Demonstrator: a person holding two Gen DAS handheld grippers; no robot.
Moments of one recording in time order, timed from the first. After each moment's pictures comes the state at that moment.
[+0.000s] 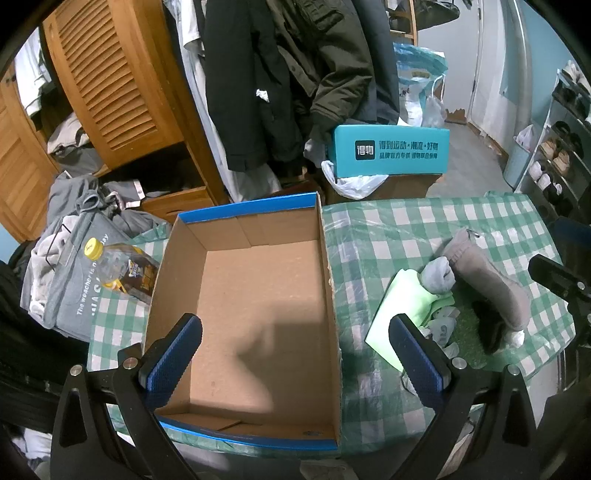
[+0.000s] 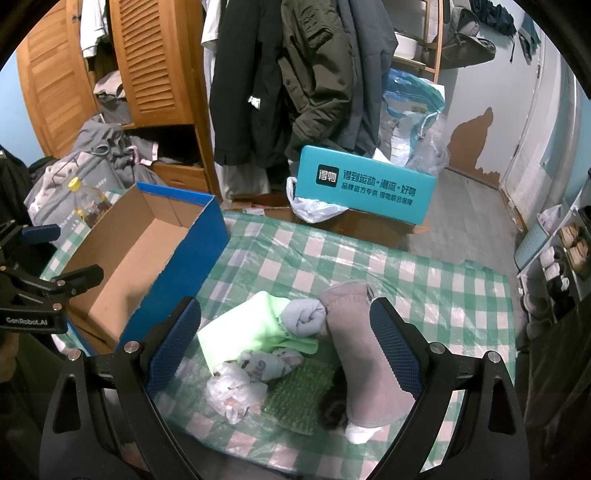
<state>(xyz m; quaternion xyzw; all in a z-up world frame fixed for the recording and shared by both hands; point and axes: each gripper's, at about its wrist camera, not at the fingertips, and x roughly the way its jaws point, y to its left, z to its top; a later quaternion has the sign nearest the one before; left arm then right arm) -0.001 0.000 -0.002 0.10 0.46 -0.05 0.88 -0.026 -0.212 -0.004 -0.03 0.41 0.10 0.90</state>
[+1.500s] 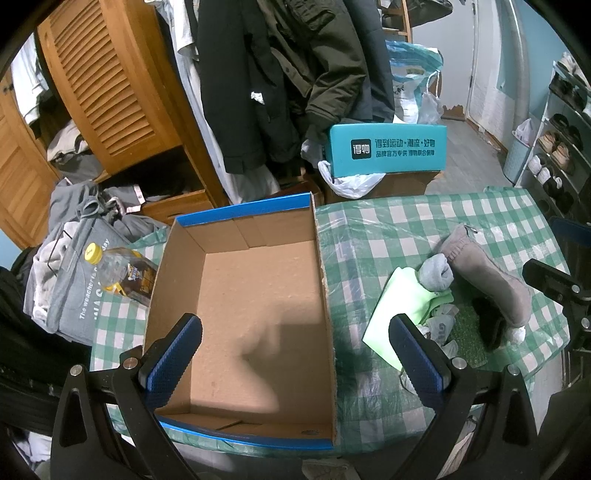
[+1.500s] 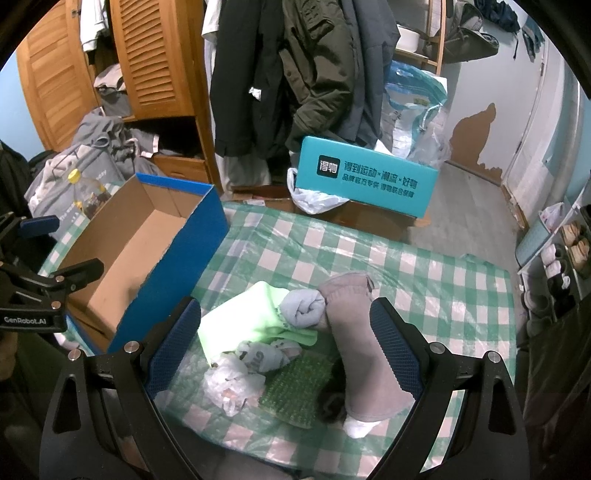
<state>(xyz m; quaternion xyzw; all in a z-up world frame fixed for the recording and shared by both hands) -0.002 -0.004 -0.007 0.10 0.46 -0.05 0.88 -0.031 -0.215 -0.015 -0.04 0.42 0.10 0.90</state>
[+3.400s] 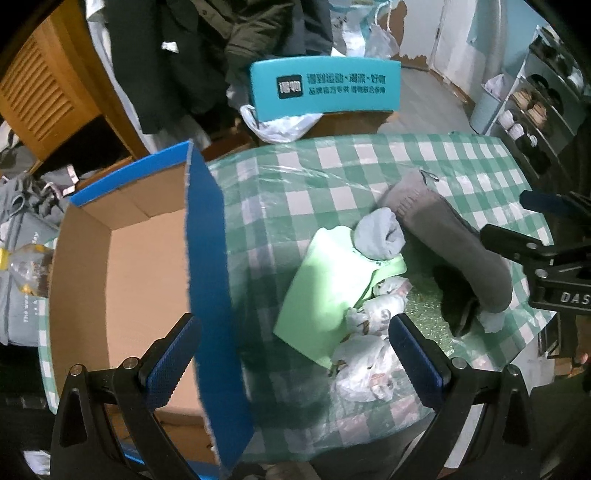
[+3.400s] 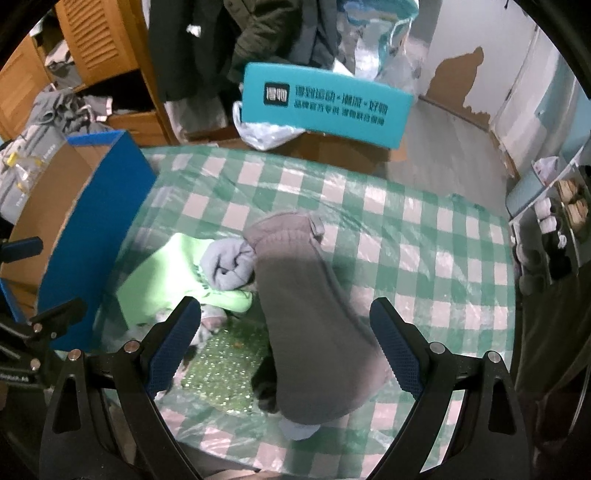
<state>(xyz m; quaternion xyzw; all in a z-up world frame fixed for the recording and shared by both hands) 0.027 -0.092 -0.080 0.11 0.55 -0.12 0.82 0.018 -0.285 -0.078 -0.03 0.54 0.06 0.84</state>
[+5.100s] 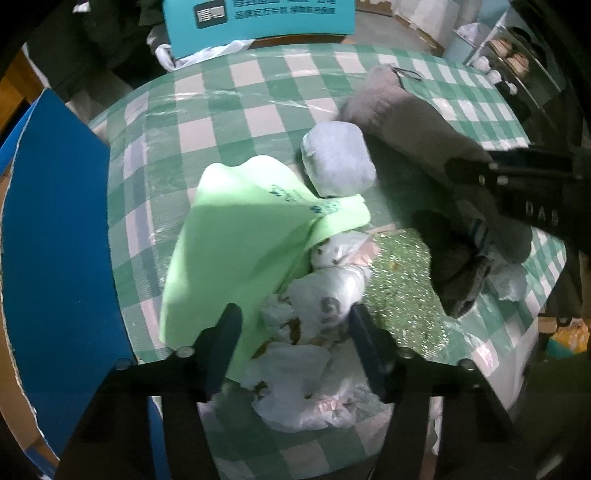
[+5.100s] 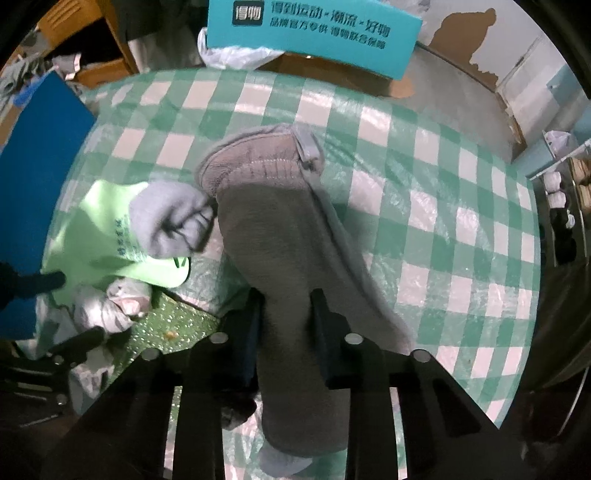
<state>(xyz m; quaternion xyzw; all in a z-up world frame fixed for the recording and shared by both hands) 0.028 -0.155 -0.181 0.13 0.63 -0.19 0.74 0.049 -0.312 -0.164 -0.04 0.62 0.04 0.79</state>
